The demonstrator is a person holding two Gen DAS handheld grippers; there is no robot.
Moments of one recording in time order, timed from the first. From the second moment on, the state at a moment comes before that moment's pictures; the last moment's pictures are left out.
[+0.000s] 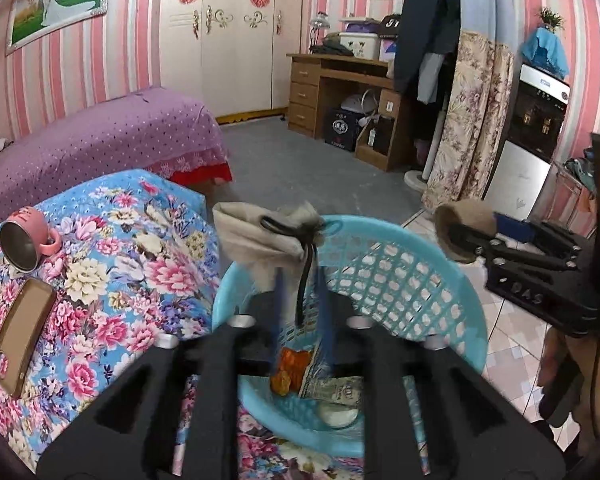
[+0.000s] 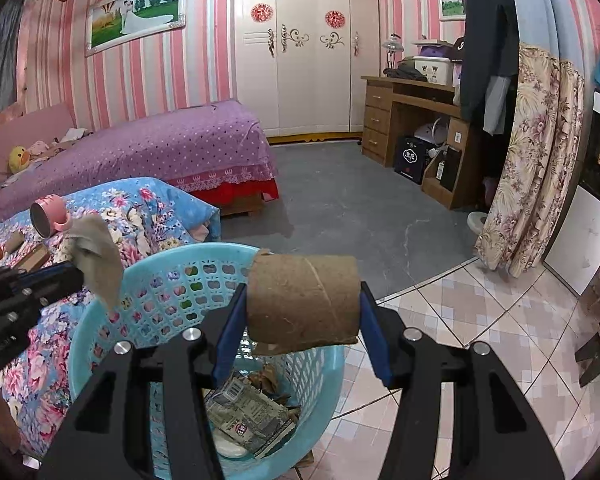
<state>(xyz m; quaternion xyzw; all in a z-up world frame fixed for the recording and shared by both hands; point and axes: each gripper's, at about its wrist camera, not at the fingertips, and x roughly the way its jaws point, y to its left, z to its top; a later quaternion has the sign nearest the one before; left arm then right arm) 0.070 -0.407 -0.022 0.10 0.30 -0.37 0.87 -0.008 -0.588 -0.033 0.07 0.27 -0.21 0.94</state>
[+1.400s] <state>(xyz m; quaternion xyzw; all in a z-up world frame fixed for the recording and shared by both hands) 0.141 -0.141 0.014 0.07 0.22 -0.10 0.97 0.033 -0.500 -0.009 0.00 0.24 -0.20 0.95</state>
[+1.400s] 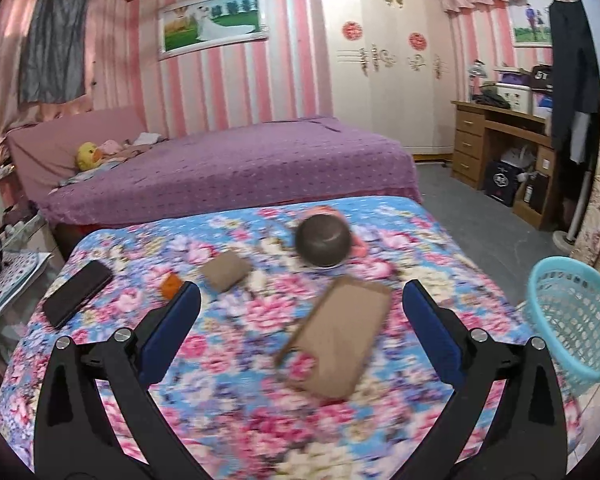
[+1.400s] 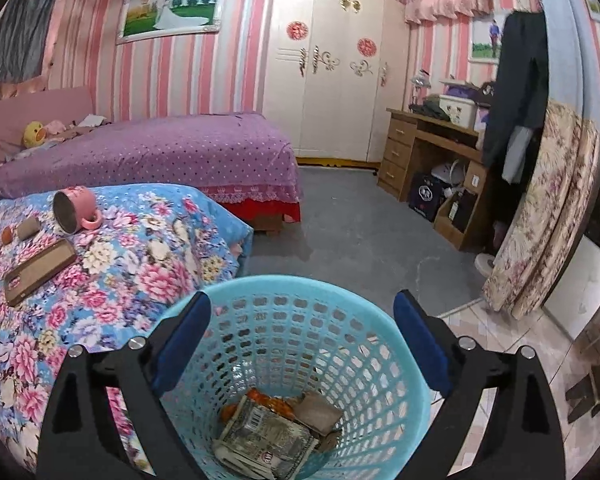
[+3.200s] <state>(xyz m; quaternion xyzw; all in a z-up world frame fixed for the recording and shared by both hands) 0.318 0.012 -0.053 -0.02 0.37 0.01 0.93 0.240 -0.285 -0.031 -0.04 0.28 -0.04 0.96</state>
